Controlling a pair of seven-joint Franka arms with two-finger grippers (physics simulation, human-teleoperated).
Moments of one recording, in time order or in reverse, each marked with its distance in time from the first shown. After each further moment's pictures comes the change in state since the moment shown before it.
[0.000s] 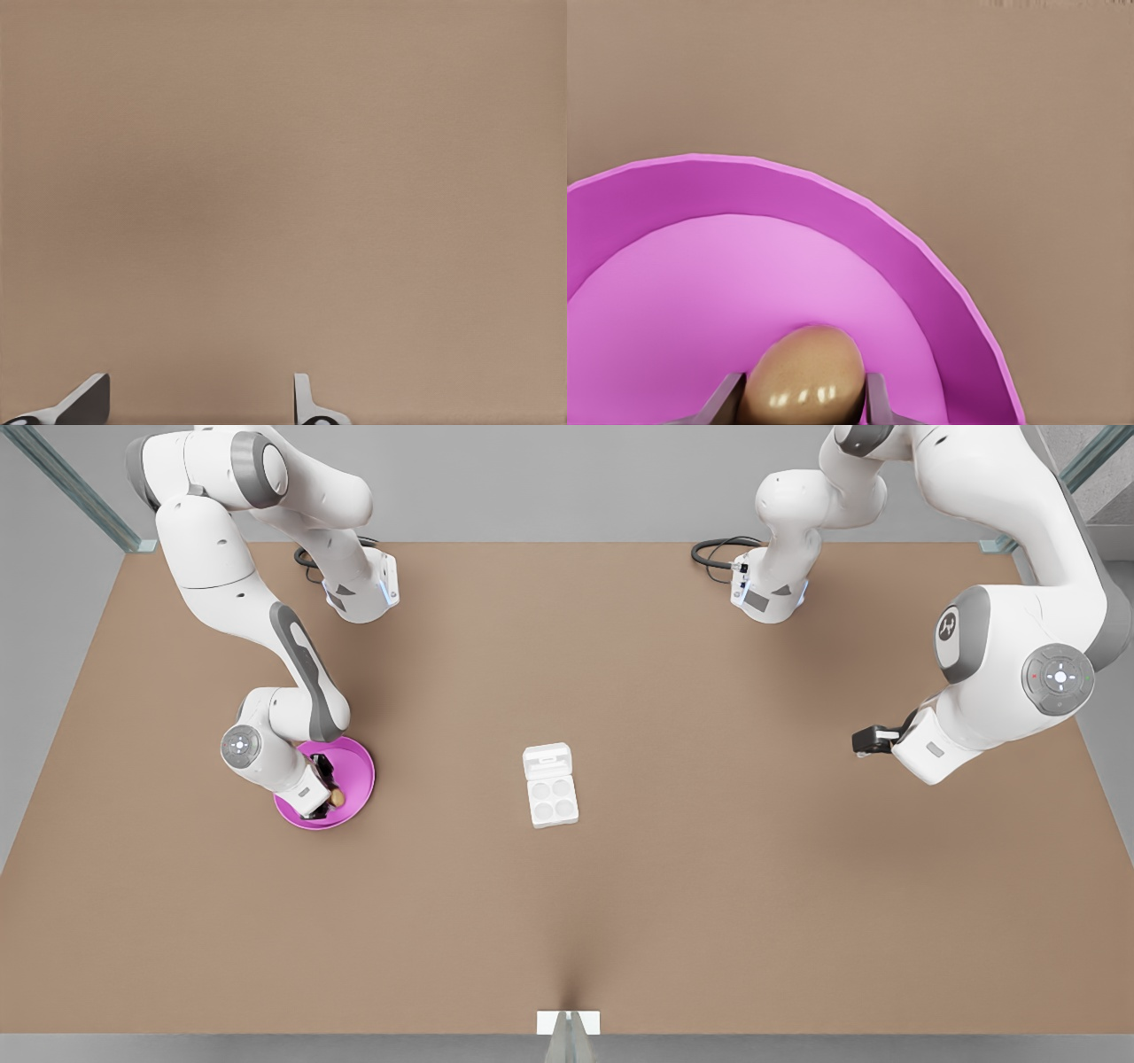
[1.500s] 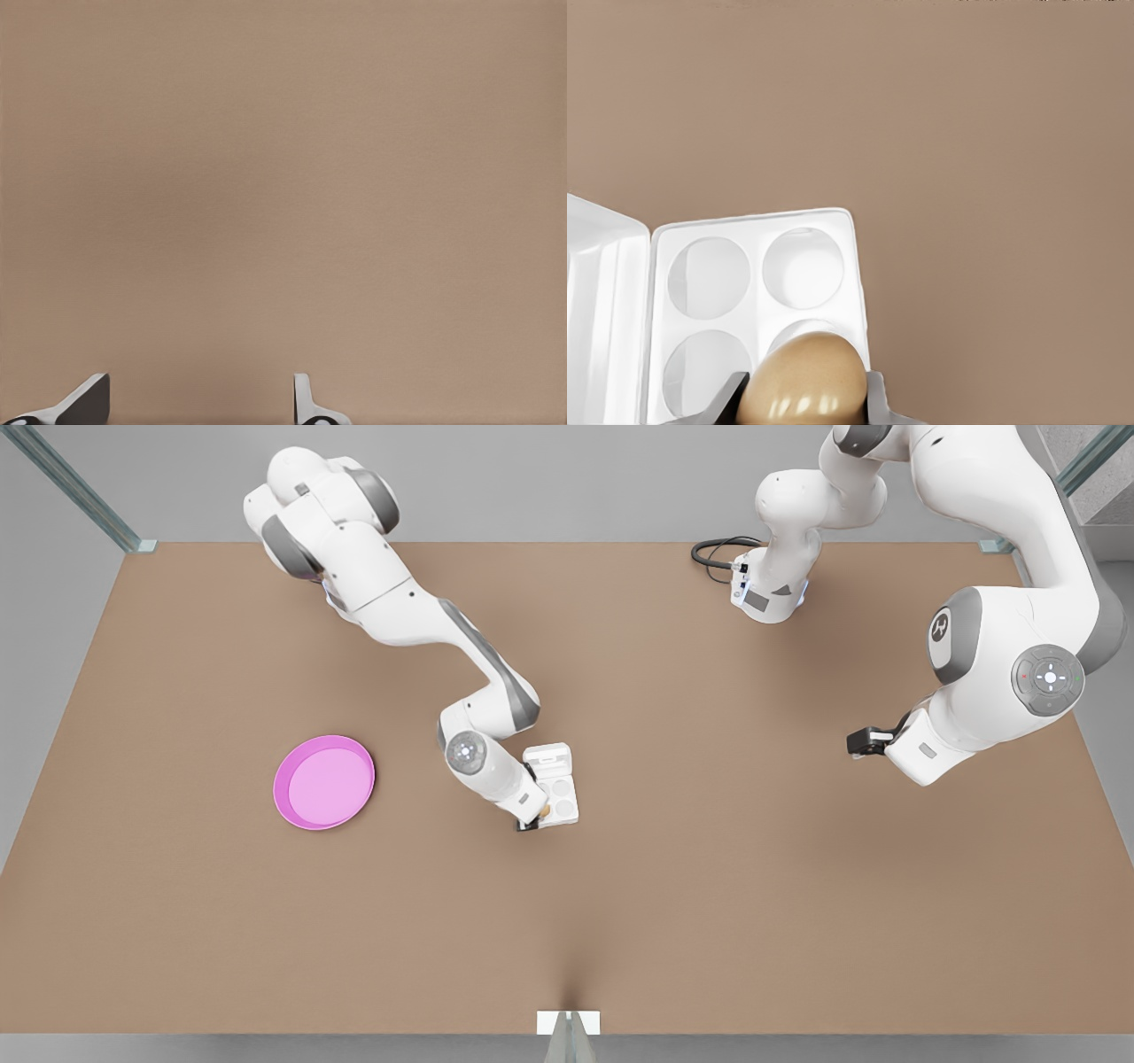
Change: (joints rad) left arm -0.014 0.003 0.000 0.000 0.004 0.012 -0.004; right arm 0.616 0.335 0.028 0.659 0.239 -0.124 0.402
